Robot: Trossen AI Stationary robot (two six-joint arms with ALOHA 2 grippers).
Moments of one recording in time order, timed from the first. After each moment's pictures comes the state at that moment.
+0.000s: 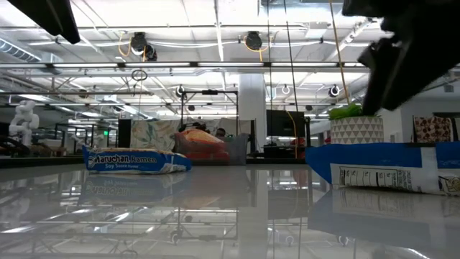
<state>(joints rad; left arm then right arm) -0.73 1.49 1.24 -1.15 -0.53 -0.83 0.59 1.54 0.95 -0.56 0.35 0.72</state>
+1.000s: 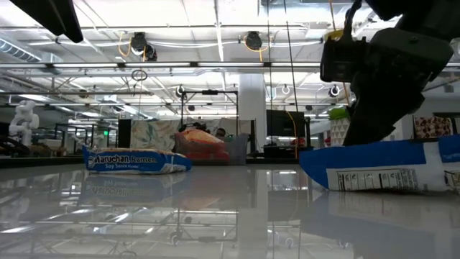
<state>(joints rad) -0.73 1.49 1.24 -1.15 -0.55 -0.81 0.40 1.54 0.68 -0.17 0.21 0.78</state>
